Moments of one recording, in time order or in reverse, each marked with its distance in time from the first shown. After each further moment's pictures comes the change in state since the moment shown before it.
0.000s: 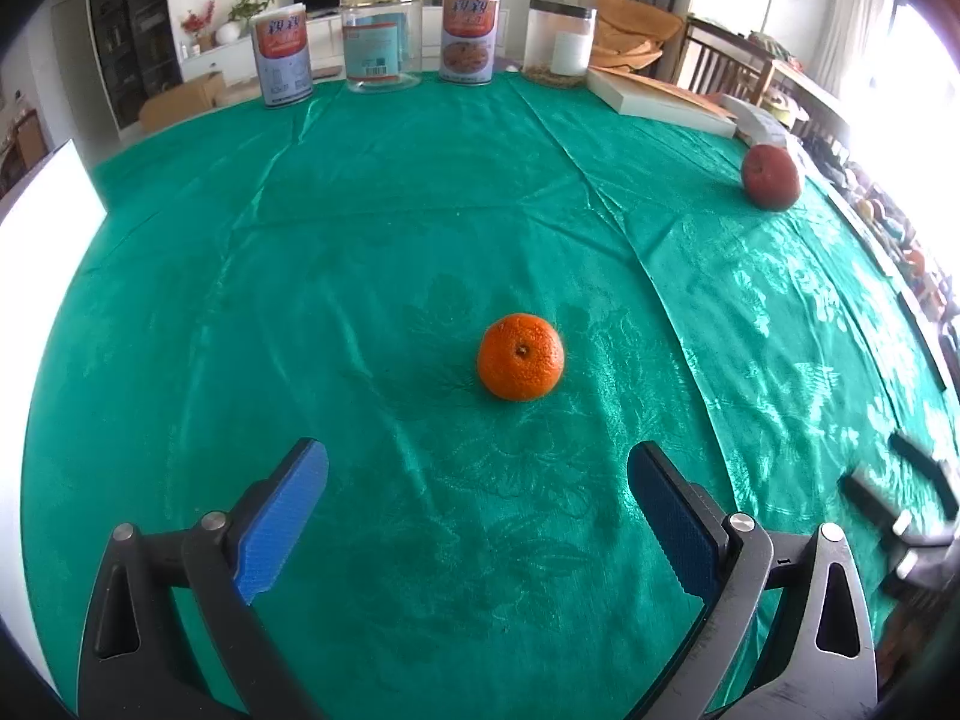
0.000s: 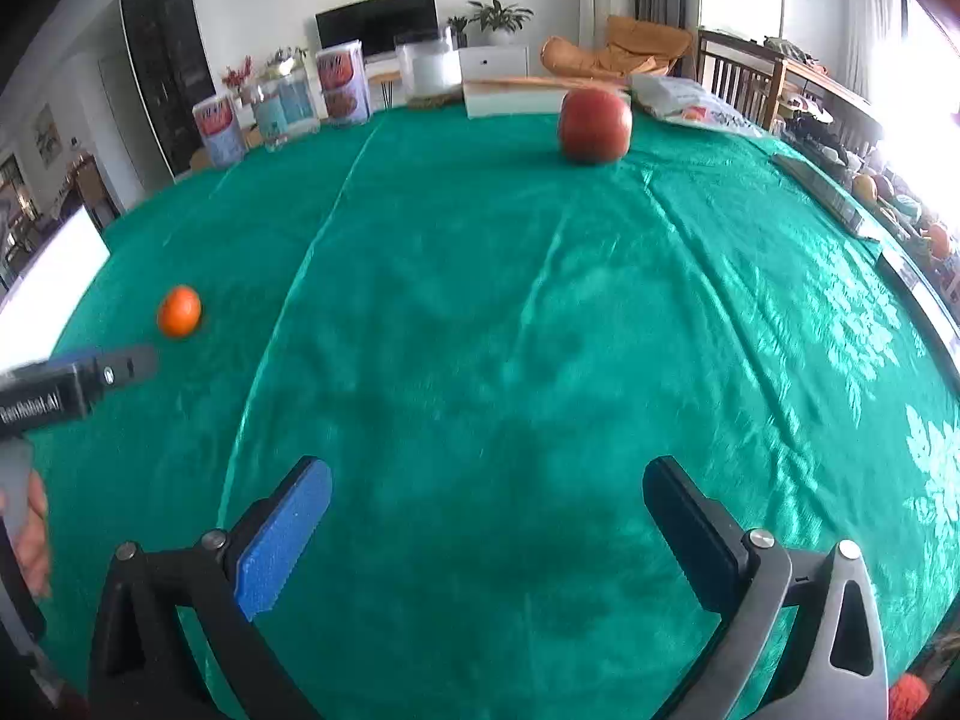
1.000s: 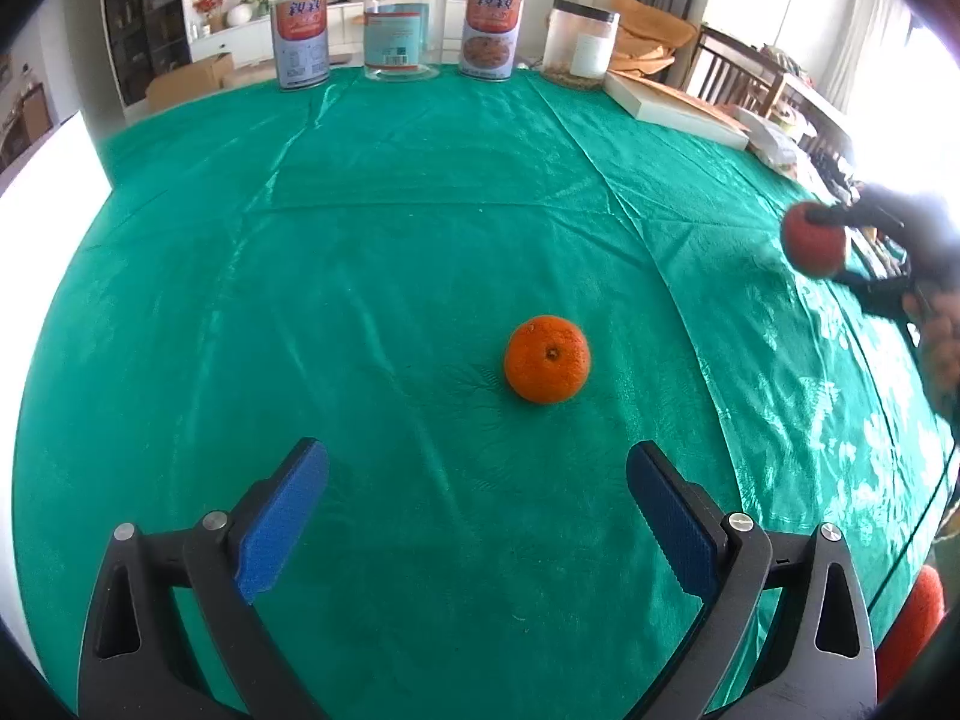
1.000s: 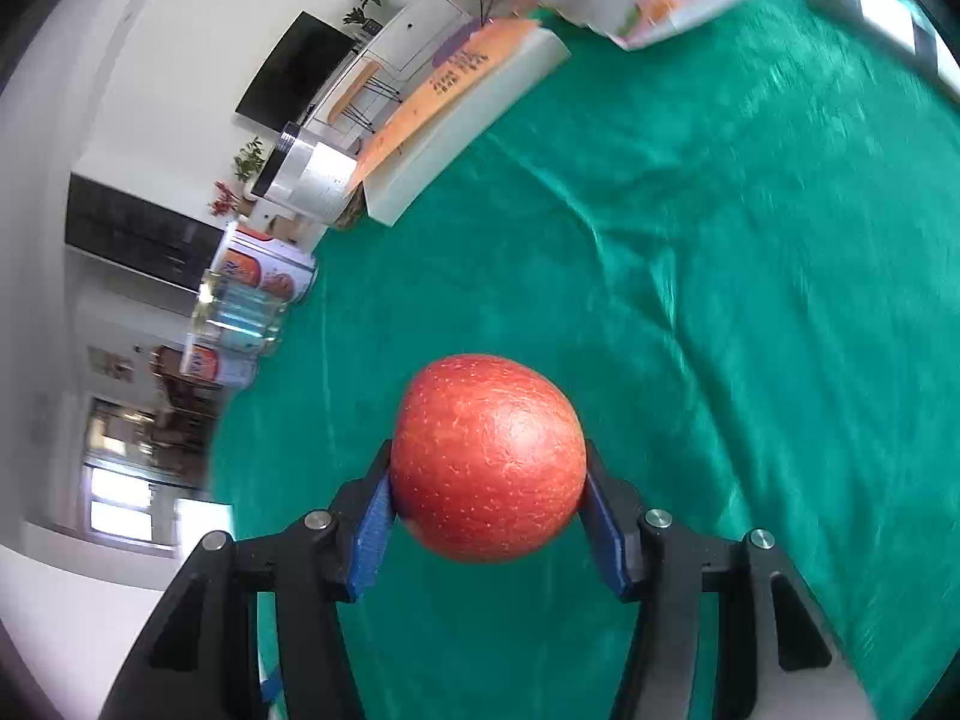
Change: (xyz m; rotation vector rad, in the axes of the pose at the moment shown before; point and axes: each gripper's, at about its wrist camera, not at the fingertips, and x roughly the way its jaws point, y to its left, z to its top) left arm 0.002 0.017 0.003 -0.051 0.015 -0.033; right arm 0.122 -0.125 0.152 0.596 0.247 0.453
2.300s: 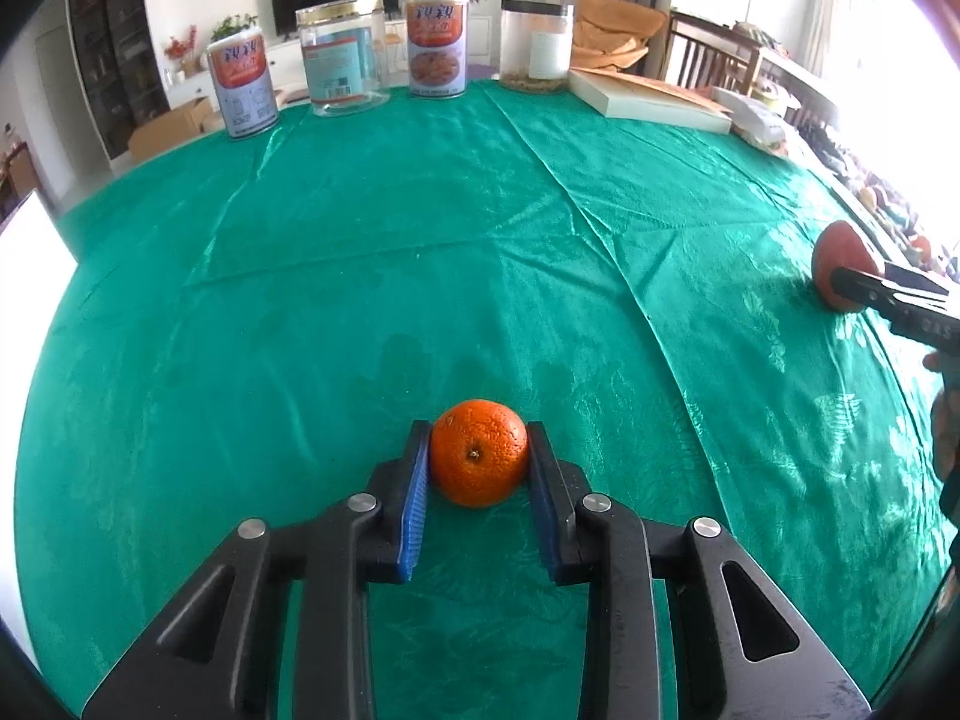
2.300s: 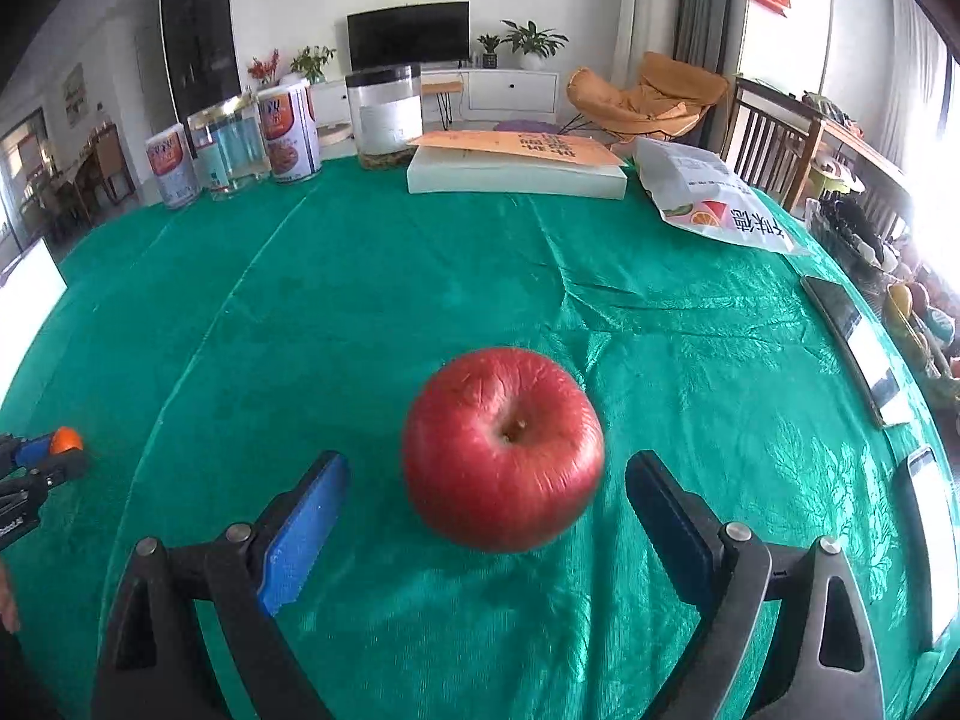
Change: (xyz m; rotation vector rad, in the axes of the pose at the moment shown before) left arm 0.029 -0.034 0.024 0.113 -0.033 0.030; right arm -0.006 0.037 -0.067 -0.729 -0.229 -0.474
